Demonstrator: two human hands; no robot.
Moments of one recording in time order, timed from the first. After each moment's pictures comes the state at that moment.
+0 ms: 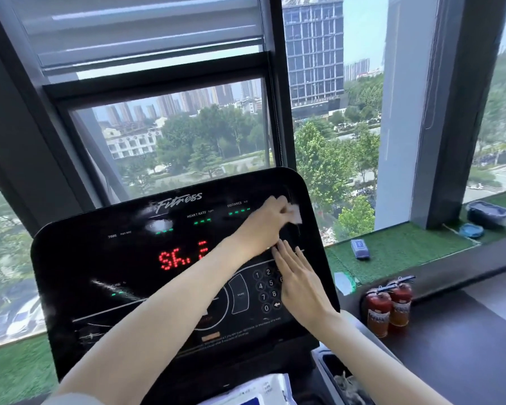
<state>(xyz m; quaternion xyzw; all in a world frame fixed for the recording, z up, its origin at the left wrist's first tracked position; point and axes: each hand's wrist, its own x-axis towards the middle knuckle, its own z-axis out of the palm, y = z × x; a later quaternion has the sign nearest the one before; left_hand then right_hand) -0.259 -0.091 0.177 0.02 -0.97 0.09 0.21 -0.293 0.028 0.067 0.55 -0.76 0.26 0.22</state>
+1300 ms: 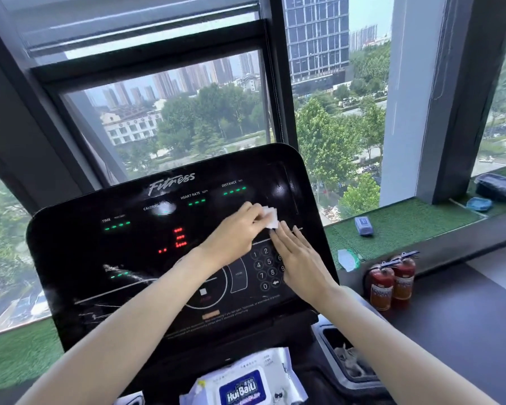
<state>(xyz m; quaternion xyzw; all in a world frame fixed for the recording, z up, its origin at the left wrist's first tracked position) -0.204 -0.105 0.142 0.00 -0.96 0.12 0.25 -0.303 0.031 0.063 0.58 -0.74 0.23 0.24</state>
